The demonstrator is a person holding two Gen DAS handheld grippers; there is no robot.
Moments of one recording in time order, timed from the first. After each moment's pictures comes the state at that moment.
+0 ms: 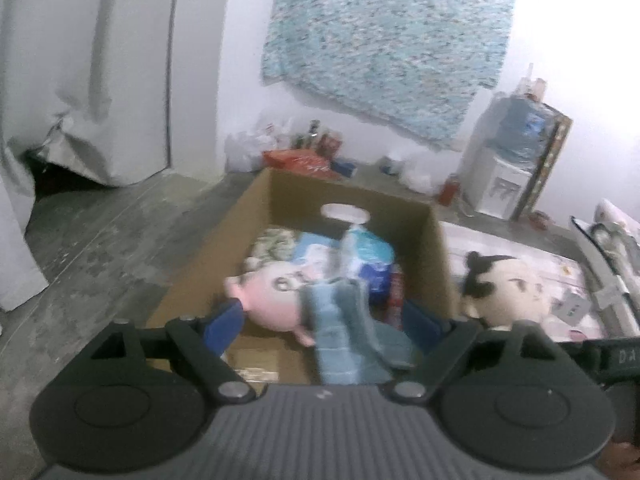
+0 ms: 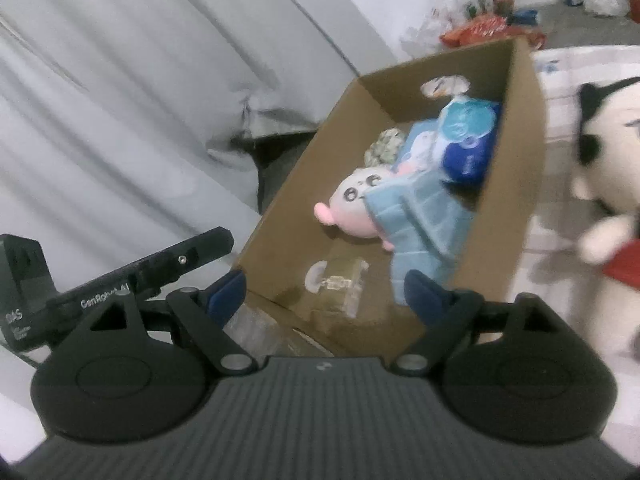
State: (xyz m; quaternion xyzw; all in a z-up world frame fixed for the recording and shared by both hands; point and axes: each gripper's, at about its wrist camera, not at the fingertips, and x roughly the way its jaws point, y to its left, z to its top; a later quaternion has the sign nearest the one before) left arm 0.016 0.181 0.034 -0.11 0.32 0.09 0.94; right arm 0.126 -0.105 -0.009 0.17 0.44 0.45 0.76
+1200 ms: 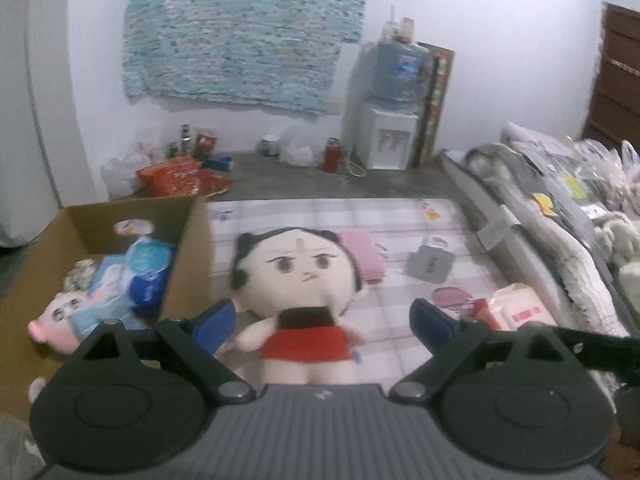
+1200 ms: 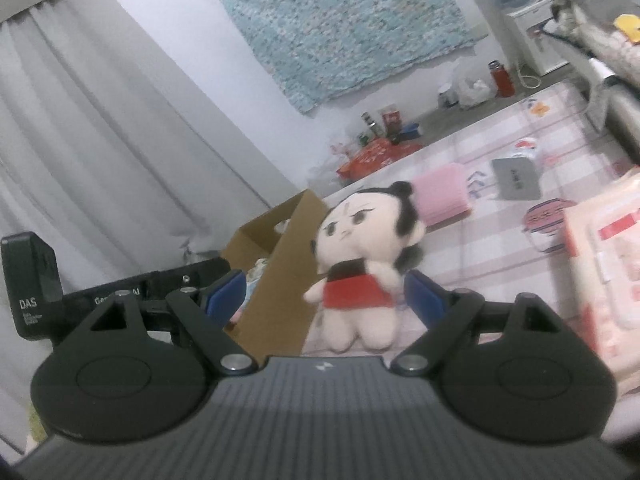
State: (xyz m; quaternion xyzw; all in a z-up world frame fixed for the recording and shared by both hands) left arm 0.077 -0.075 0.039 -0.01 0.34 -0.05 0.94; right arm 0.083 -0.428 -0.028 0.28 0.31 0.31 0.86
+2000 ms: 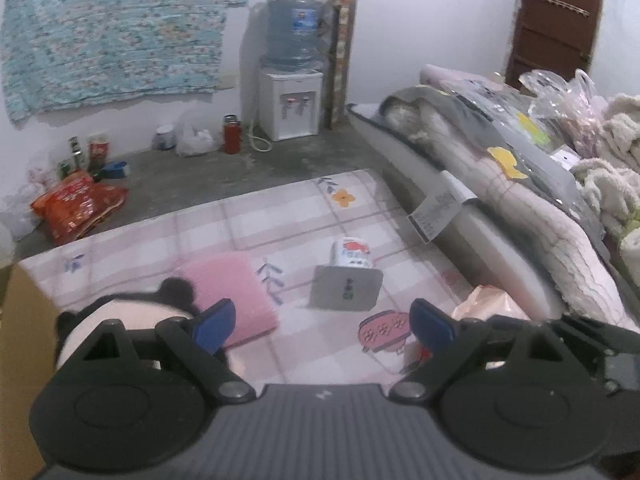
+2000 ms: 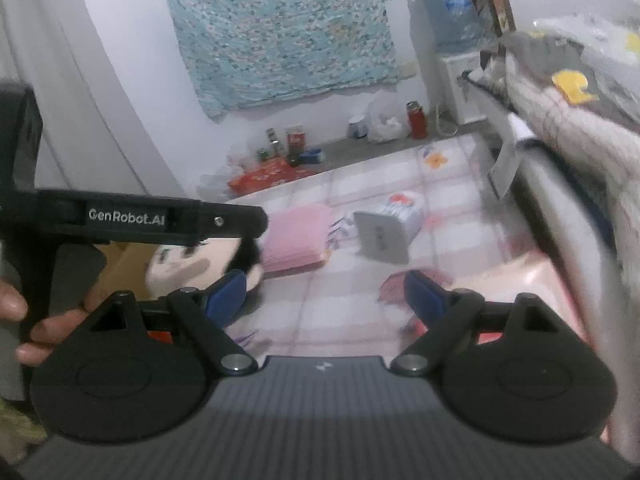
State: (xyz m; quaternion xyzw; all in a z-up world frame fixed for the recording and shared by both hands) left arm 0.229 -0.191 -0.027 0.05 0.38 -0.19 0.91; right arm 0.170 -0.449 -0.081 0.15 0.30 0.17 0.93
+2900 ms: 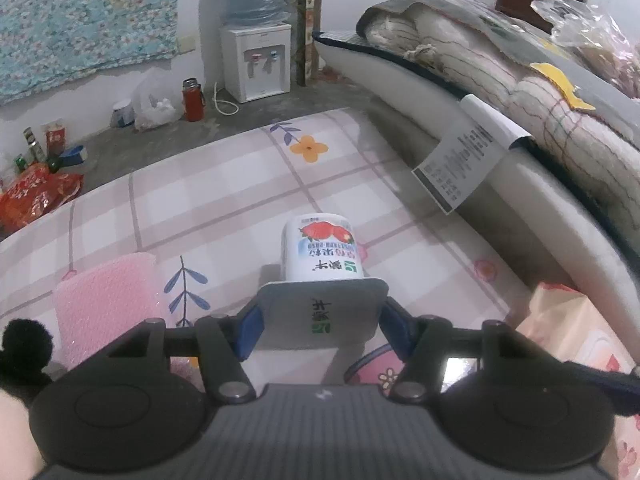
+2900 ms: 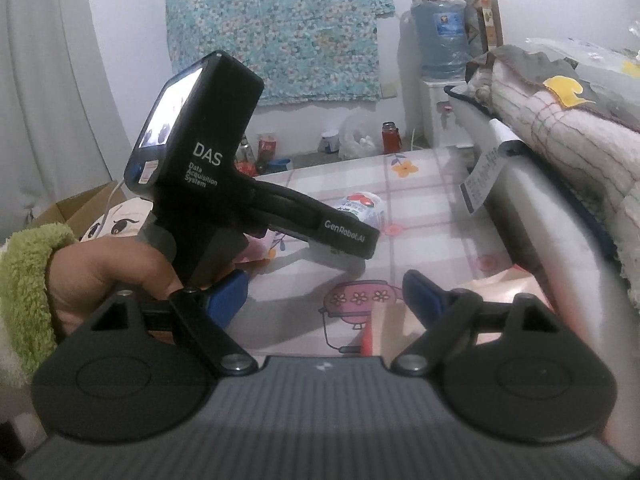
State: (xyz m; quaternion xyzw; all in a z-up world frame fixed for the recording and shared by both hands) left arm 0.318 -0.258 -0.129 0.09 0.42 -0.21 0.88; right arm 0.192 -0.447 -0.130 0.09 0.27 0.14 0.95
